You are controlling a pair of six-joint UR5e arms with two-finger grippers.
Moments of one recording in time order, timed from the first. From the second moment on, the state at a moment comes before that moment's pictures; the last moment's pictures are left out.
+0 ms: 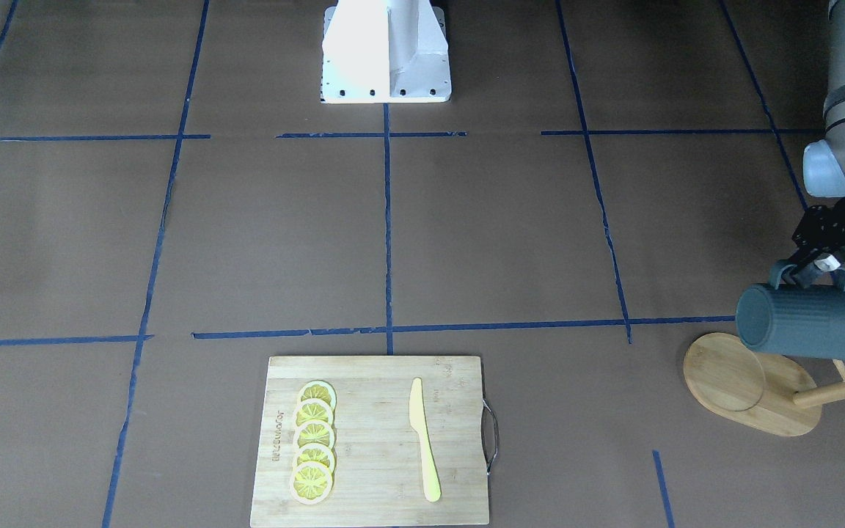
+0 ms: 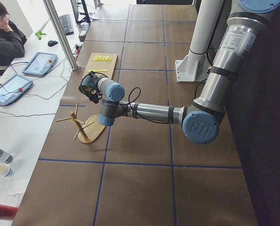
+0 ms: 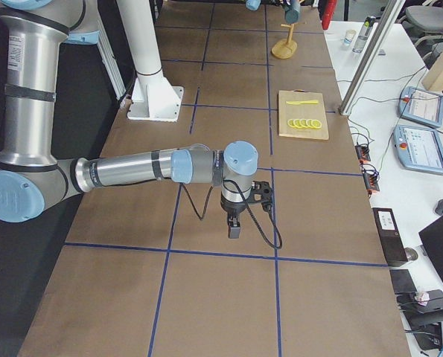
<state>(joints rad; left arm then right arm) -1.25 -1.90 -1.24 -3.42 -2.19 -2.58 1.49 -1.72 1.90 -1.73 2.27 -0.05</state>
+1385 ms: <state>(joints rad) -1.25 -1.92 -0.99 -3.69 -2.02 -2.71 1.49 -1.72 1.94 -1.73 2.27 -0.05</state>
